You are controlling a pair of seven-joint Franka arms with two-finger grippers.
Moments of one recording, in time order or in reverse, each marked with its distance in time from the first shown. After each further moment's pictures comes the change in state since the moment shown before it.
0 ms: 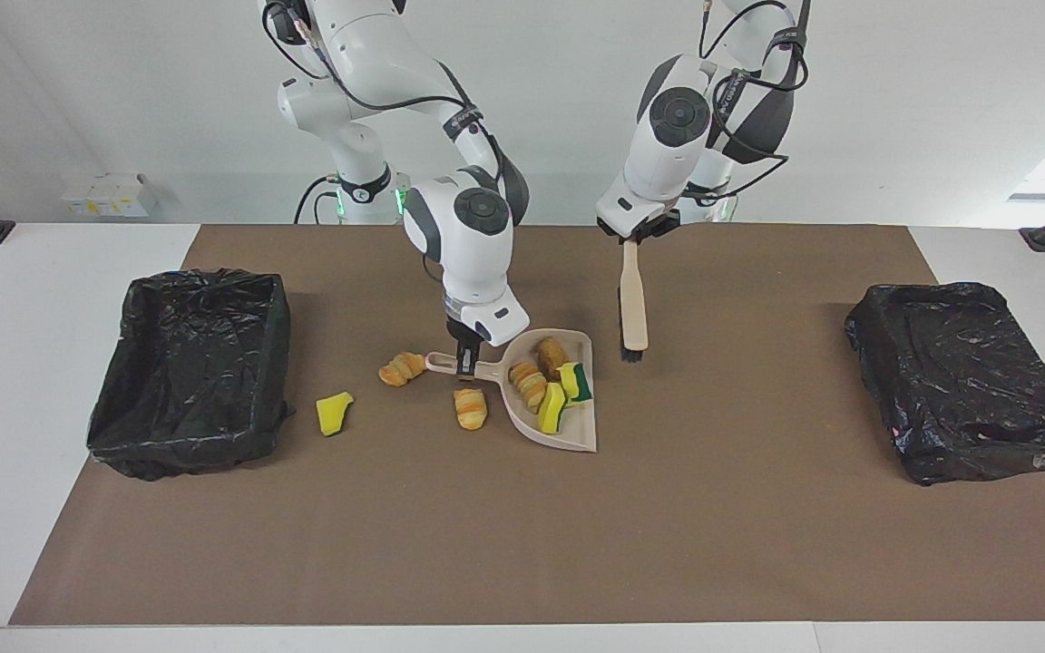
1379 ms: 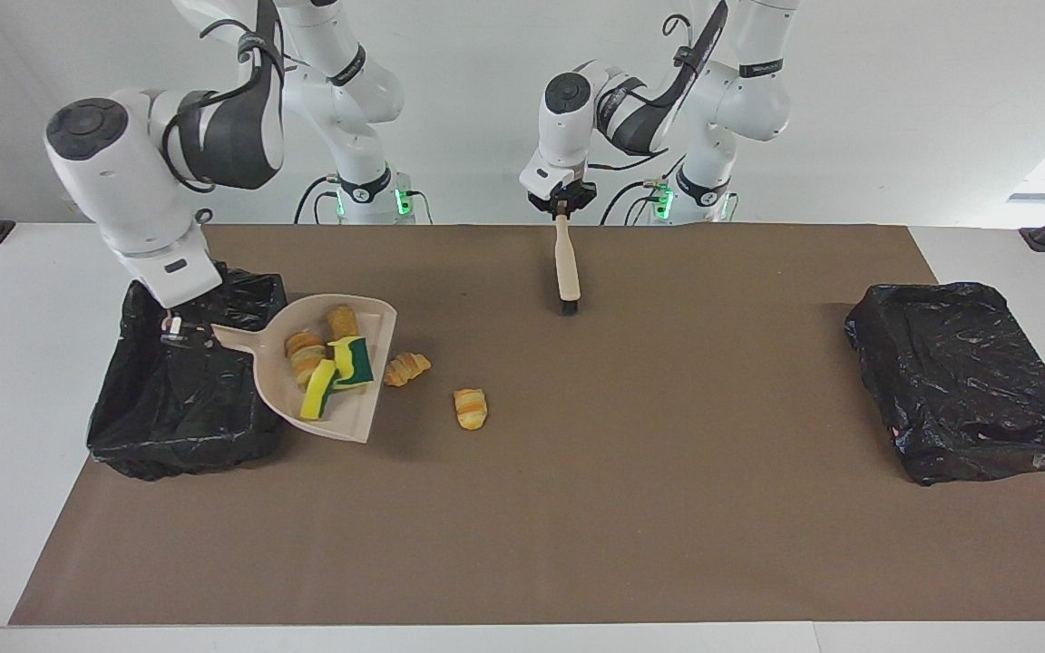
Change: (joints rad) left arm -0.414 -0.070 -0.023 -0.352 -0.101 0.430 -0.351; right arm -0.590 -0.165 -0.012 0.144 0.085 -0.291 -0.670
